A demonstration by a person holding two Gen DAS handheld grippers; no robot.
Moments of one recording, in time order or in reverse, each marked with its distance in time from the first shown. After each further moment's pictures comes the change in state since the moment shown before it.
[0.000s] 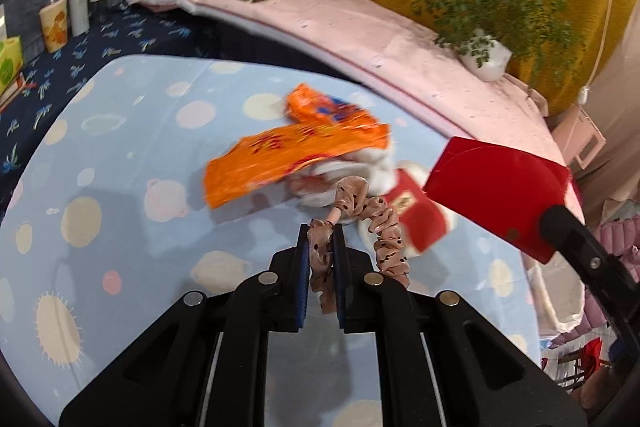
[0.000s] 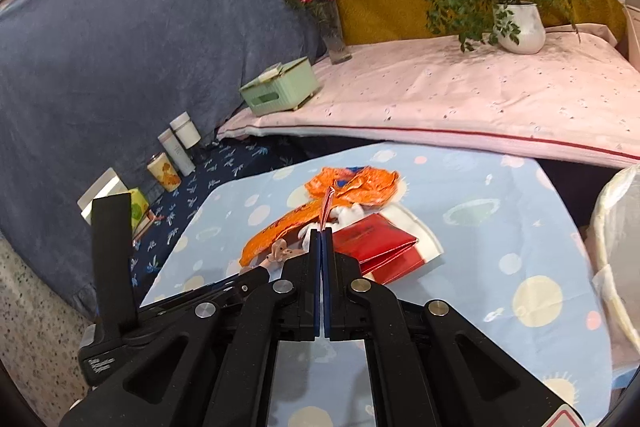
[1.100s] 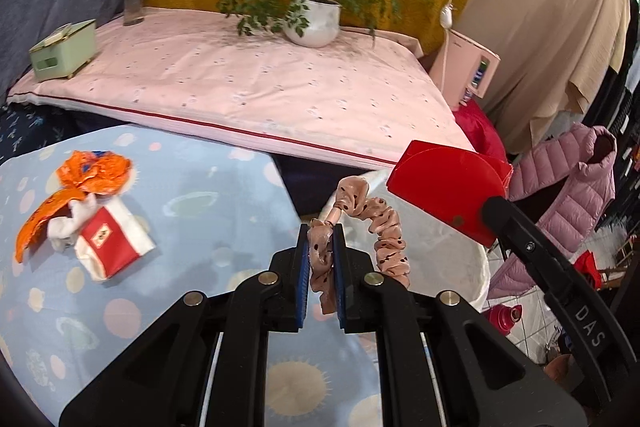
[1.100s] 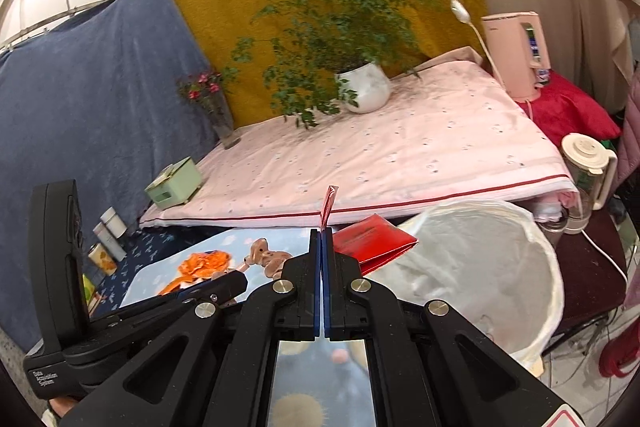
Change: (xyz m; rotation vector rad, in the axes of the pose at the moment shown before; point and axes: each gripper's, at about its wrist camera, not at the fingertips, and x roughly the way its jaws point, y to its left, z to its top) left arm -0.001 -0.282 -0.029 0.324 0.024 -0.216; right arm -0.153 -0.191 0.022 0.187 -0.214 -0.255
